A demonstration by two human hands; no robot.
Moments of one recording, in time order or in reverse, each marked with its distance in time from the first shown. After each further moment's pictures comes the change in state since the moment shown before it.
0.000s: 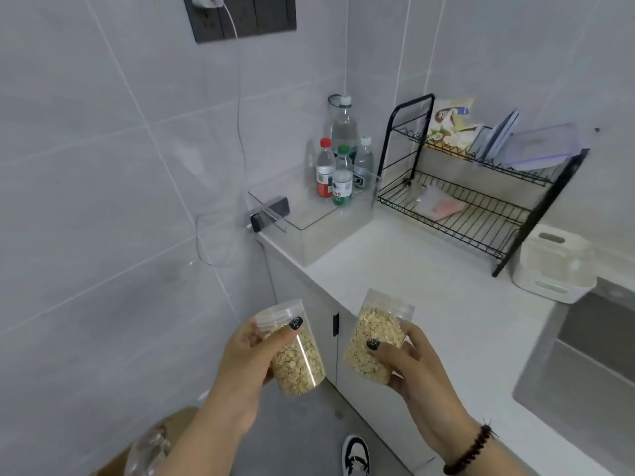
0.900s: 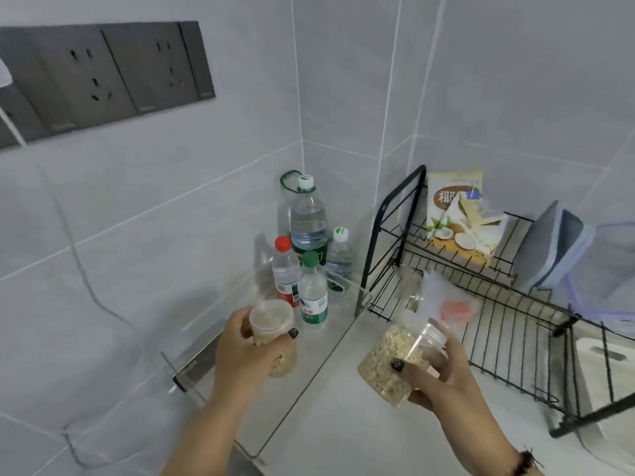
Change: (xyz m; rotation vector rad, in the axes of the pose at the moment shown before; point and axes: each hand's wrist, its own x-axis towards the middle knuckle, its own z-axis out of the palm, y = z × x) left_hand 0.383 0.130 0.120 0.407 0.055 0.315; right_hand 0.316 -0.143 -0.028 -0.004 0.214 -0.160
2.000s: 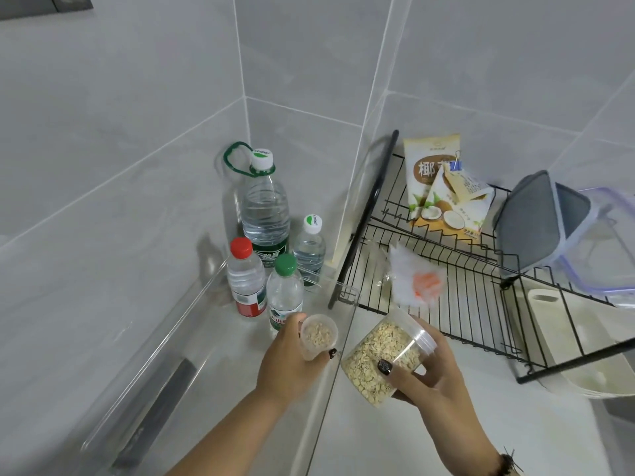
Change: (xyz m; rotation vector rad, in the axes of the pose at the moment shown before) left_hand 0.103 -0.097 0.099 0.405 -0.607 0.270; right_hand 0.037 0.021 0.056 -0.032 0.248 -0.043
